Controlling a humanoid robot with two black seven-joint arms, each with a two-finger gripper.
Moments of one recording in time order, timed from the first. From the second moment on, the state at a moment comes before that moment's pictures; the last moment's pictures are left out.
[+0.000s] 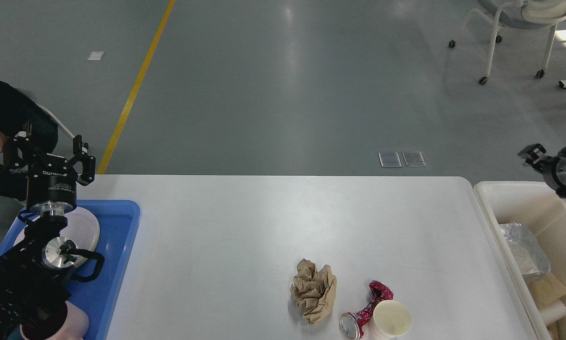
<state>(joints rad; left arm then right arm) -0.65 0.27 -0.83 -0.27 -0.04 -0.55 -0.80 1.46 -0.56 -1.08 0.76 0.21 0.08 -0.28</state>
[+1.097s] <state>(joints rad) -0.65 0.27 -0.83 -0.27 -0.04 -0.55 -0.80 2.31 -0.37 -1.09 1.24 0.21 0.92 -0.27</state>
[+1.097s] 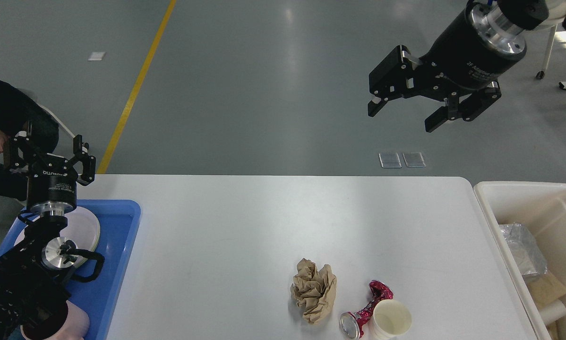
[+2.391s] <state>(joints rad) -0.65 0.27 -0.83 -0.27 -0.04 -0.55 -0.80 1.47 -0.21 -1.07 1.06 0.18 0.67 -0.28</state>
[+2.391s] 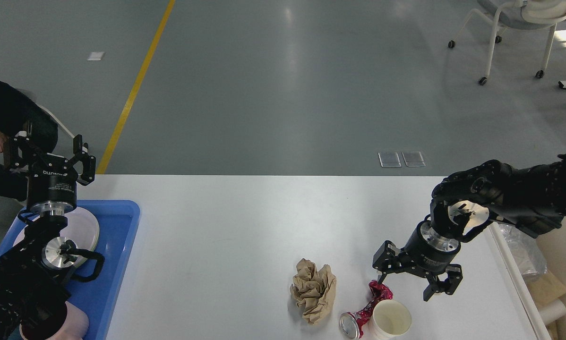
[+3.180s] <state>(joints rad) -0.65 0.27 -0.83 -0.27 -0.04 -0.55 -0.80 1.51 -0.23 -1.09 1.14 0.03 0.77 -0.28</state>
